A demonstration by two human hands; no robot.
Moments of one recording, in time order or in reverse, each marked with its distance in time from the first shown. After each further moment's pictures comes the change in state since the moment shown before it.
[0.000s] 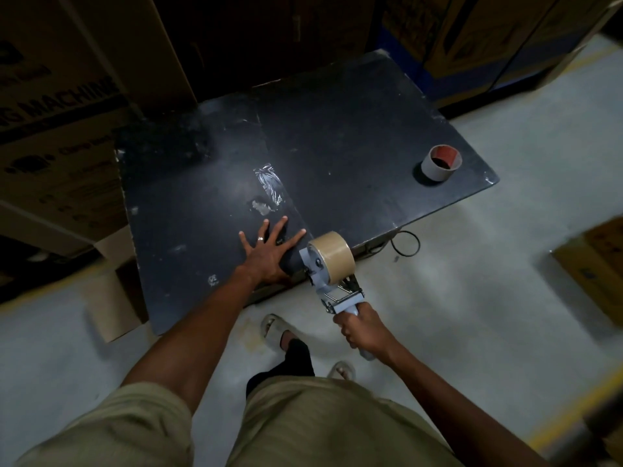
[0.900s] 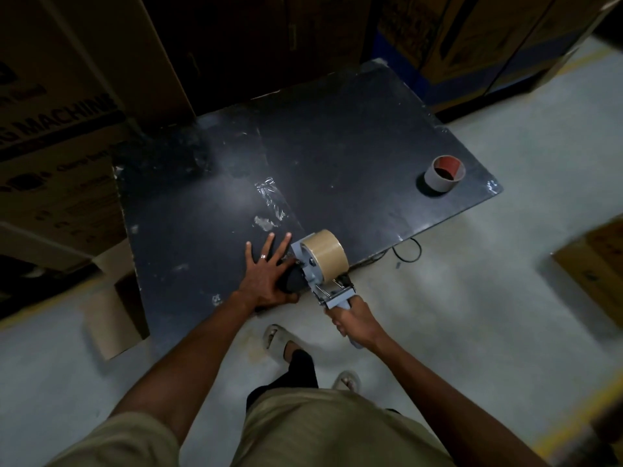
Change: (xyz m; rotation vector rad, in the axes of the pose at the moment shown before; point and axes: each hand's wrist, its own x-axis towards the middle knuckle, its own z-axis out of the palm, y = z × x) left_hand -0.002 -0.025 0.017 0.146 0.237 0.196; right_hand 0.049 -0.021 0.019 0.061 0.025 -0.073
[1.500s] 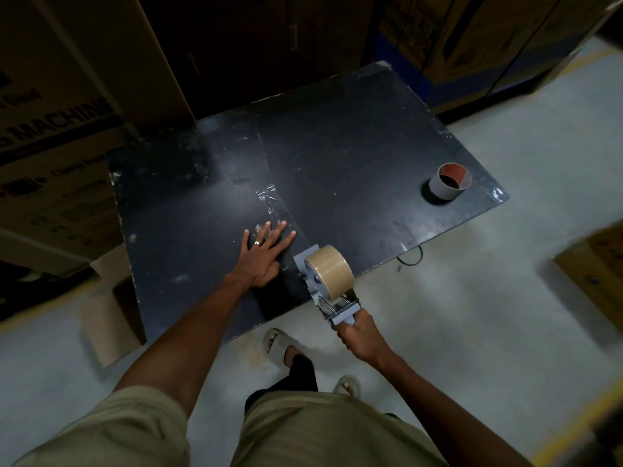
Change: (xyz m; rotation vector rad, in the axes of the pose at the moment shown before) left_hand 0.045 -0.045 -0.015 -0.110 -0.048 -0.034; right_hand 0.006 0.005 -0.003 -0.091 0.010 -0.124
